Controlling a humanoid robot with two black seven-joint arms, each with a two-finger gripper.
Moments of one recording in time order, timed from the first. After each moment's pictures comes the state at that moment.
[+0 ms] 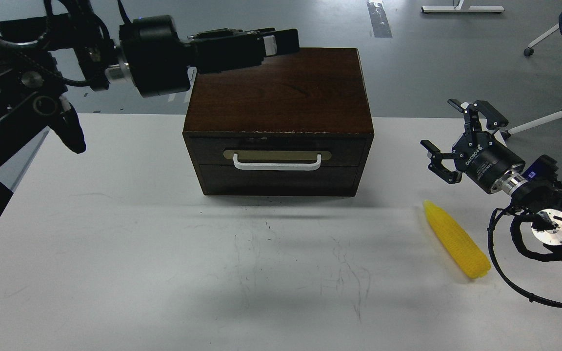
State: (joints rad) left arm -1.09 0.58 -0.68 -1.49 1.51 -0.49 -0.48; right arm 0.79 -0.66 0.13 0.93 0.18 0.45 0.49
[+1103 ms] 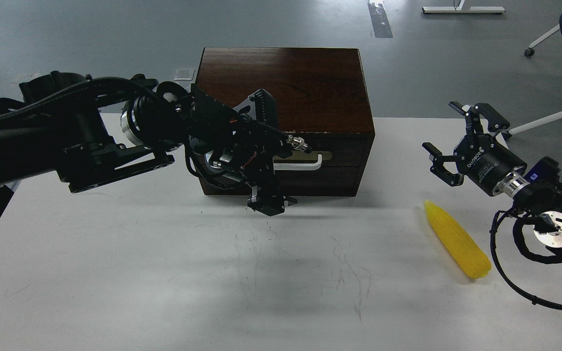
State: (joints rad) left arm -1.37 0.36 -0.05 -1.29 2.18 -0.49 -0.49; right arm 0.78 -0.66 0.13 0.93 0.17 0.45 0.49
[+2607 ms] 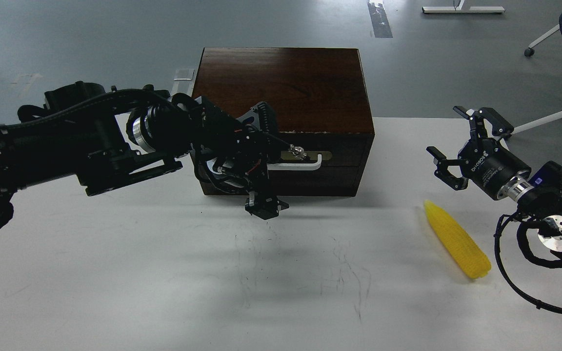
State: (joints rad) left arm -1.36 0.30 0.01 -1.20 2.18 -0.49 -0.49; right arm 0.77 -0.68 0.13 0.93 0.17 0.45 0.49
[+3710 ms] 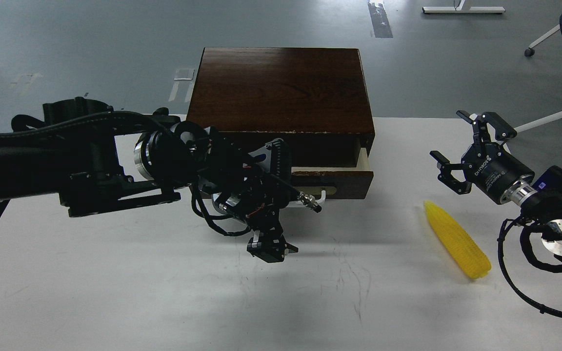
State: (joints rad) left arm -1.39 0.37 0.06 -1.47 2.14 -0.49 -0.49; right arm 0.75 -0.69 0.13 0.93 0.17 0.45 0.49
